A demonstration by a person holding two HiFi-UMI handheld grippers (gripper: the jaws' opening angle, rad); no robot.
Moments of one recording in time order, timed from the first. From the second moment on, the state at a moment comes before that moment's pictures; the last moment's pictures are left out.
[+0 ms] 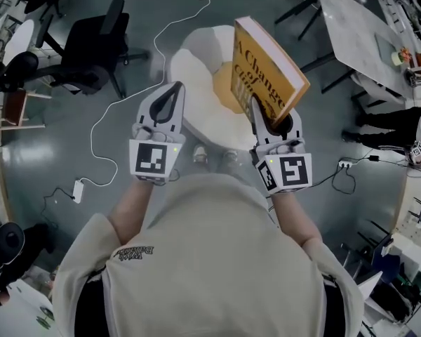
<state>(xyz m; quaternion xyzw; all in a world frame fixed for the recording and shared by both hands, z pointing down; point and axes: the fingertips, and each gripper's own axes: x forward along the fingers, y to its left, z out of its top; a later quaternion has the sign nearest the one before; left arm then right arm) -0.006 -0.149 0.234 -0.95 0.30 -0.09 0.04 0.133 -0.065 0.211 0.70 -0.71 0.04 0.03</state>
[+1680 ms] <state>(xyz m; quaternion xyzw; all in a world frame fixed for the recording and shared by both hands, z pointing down) -0.051 -0.279 0.642 -0.85 0.48 -0.17 -0.13 0.040 -0.308 0.706 0.50 -0.80 0.01 0.34</state>
